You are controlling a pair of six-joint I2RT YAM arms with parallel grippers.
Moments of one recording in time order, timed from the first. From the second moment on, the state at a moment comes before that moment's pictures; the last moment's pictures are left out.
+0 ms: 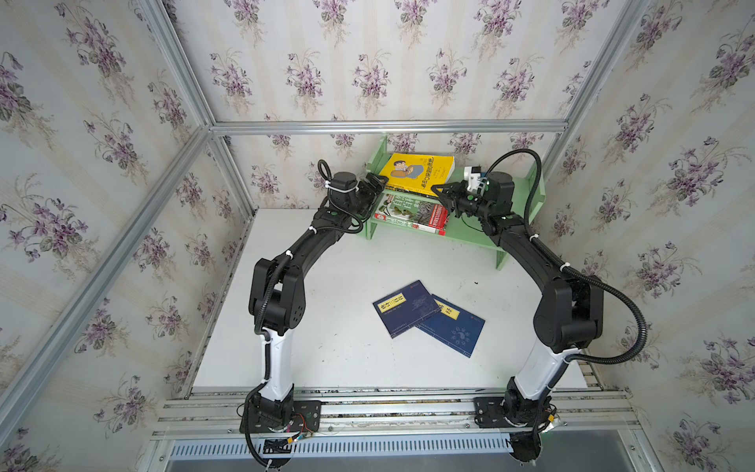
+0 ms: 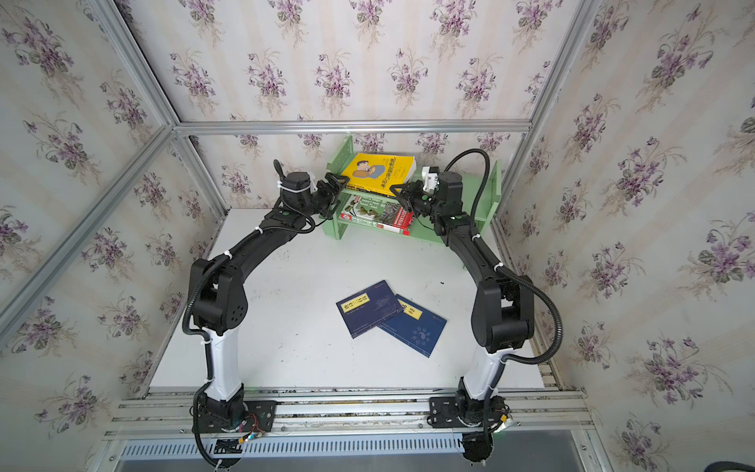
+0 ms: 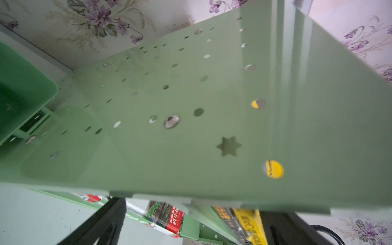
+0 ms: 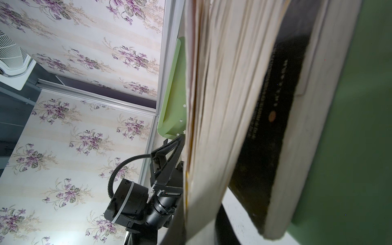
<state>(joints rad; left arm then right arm) -0.33 2.09 1.85 -0.01 0.28 -1.22 0.13 1.81 1.56 0.06 -0.69 1.10</state>
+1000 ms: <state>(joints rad) -0.34 2.11 1.87 -0.01 0.27 -1.24 0.11 1.84 1.71 -0.23 -0.60 1.00</state>
